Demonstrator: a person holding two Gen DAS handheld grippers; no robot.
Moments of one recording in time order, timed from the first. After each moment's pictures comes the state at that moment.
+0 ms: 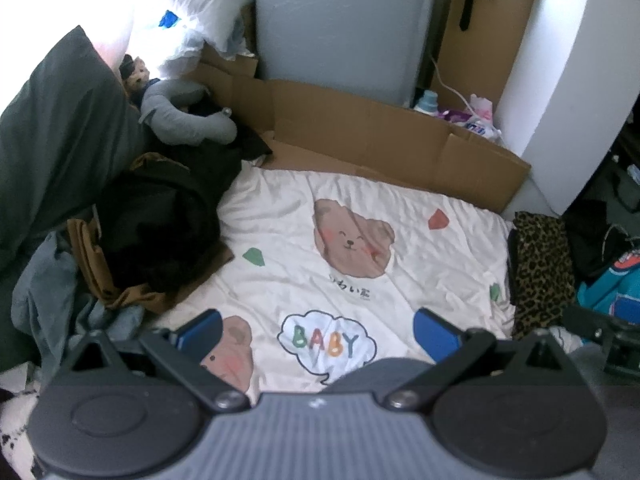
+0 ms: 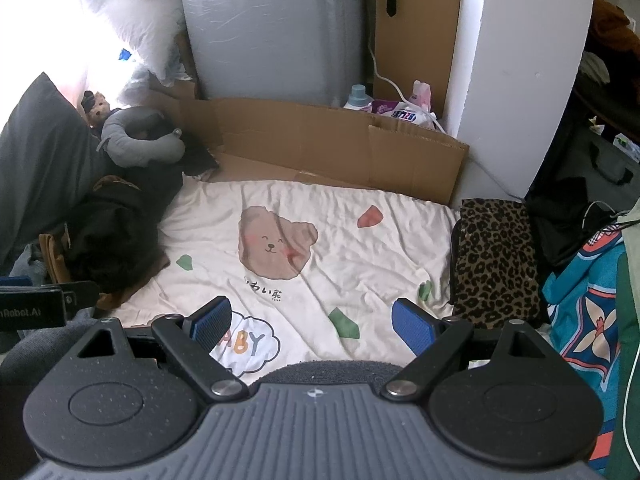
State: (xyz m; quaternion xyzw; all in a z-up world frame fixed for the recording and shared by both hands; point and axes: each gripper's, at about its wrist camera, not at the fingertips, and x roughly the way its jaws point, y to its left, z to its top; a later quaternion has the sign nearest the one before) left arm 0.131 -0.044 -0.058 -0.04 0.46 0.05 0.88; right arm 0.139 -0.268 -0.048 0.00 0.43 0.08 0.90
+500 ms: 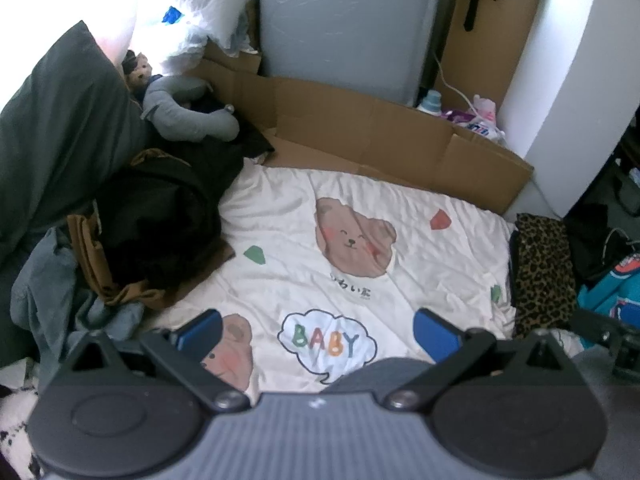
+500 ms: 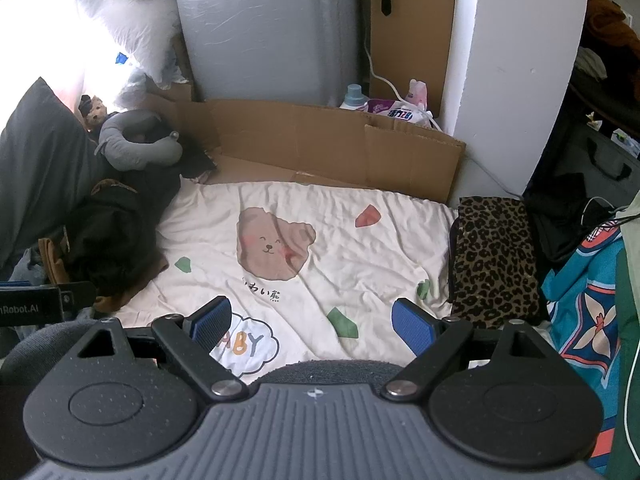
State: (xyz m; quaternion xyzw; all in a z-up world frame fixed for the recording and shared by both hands) left arm 0.131 -0.044 -0.061 -0.05 0.46 0.05 0.88; right arm 0.140 -0.274 -0.048 0.00 0.43 0.08 0.90
